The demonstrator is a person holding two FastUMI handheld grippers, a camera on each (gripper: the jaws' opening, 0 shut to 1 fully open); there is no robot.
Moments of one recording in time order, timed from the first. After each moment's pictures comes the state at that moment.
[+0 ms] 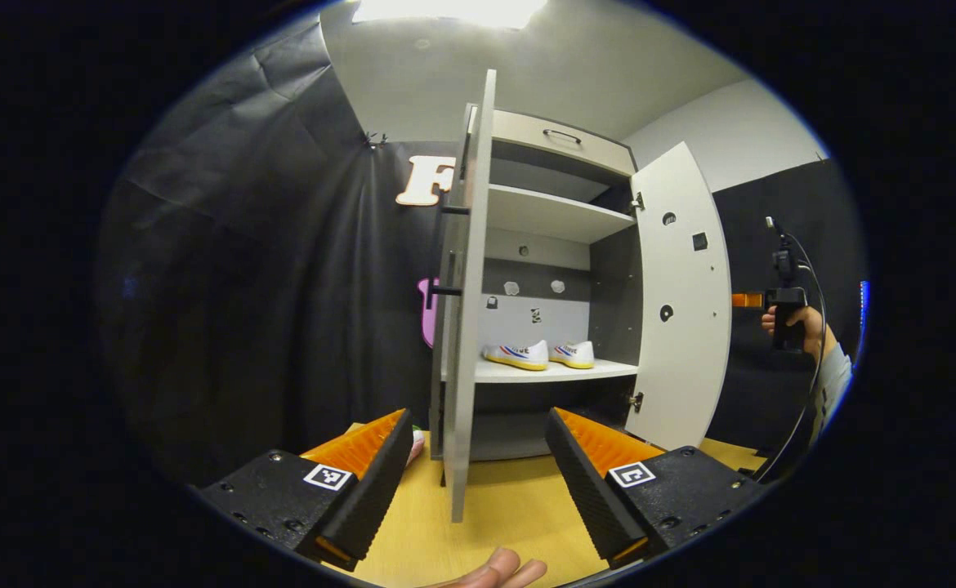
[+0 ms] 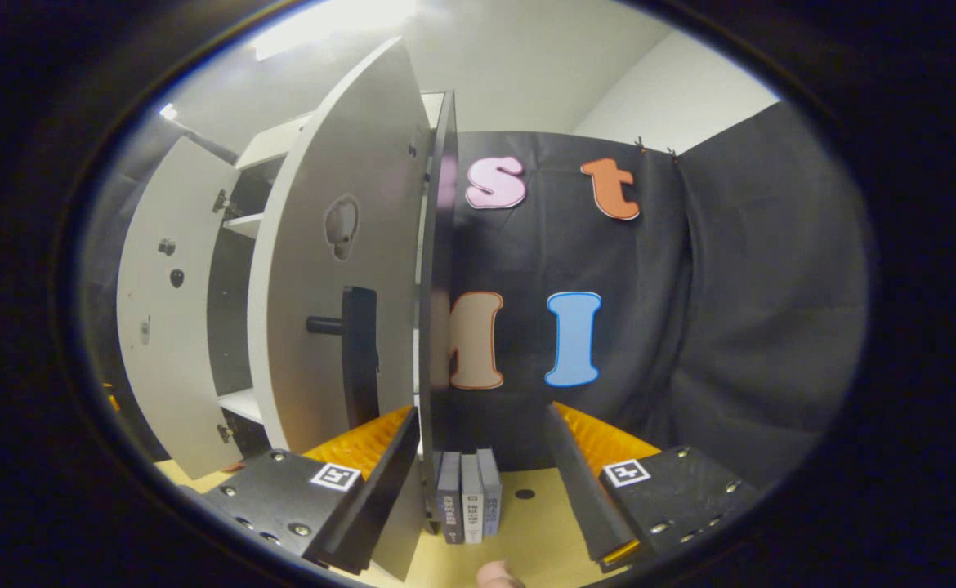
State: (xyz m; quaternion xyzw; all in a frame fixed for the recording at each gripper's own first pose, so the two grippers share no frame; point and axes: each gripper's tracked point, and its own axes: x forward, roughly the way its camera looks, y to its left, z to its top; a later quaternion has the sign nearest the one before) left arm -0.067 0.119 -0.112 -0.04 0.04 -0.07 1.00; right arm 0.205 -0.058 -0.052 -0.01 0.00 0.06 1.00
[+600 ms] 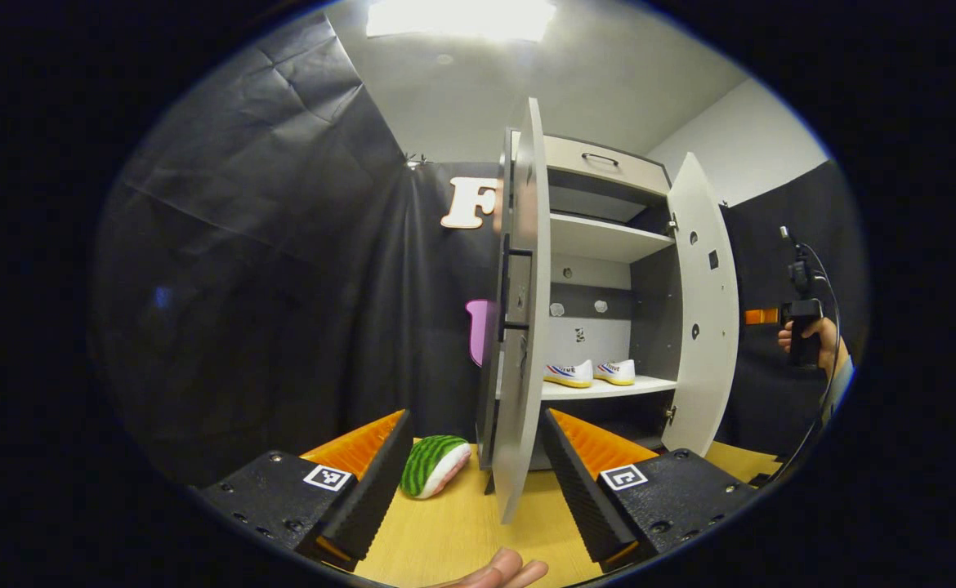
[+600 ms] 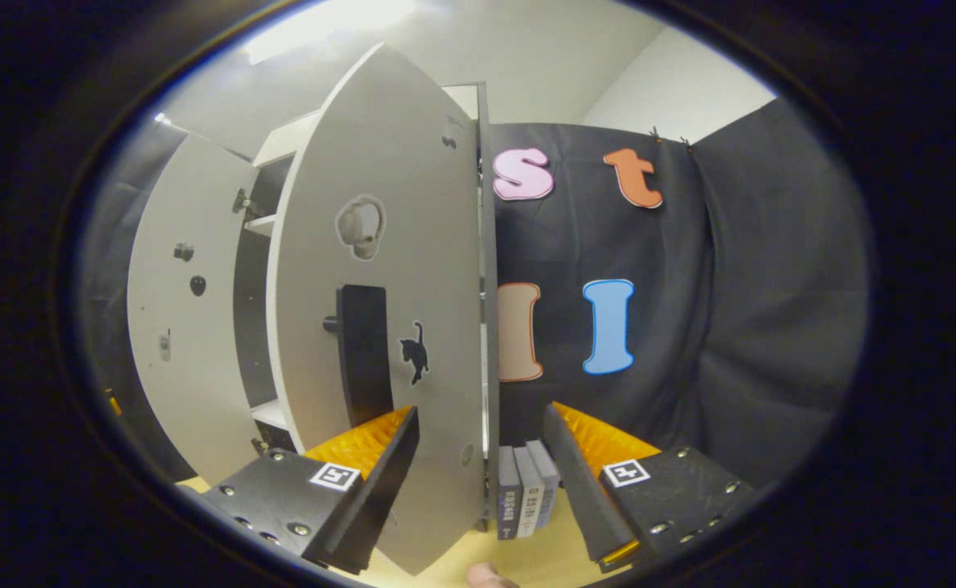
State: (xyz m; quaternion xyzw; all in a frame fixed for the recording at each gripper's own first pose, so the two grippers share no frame) left arm -0.086 0.166 -0.077 -0.03 0.02 0.01 1.00; right arm 0.190 0.021 -0.059 0.03 0.02 0.08 1.00
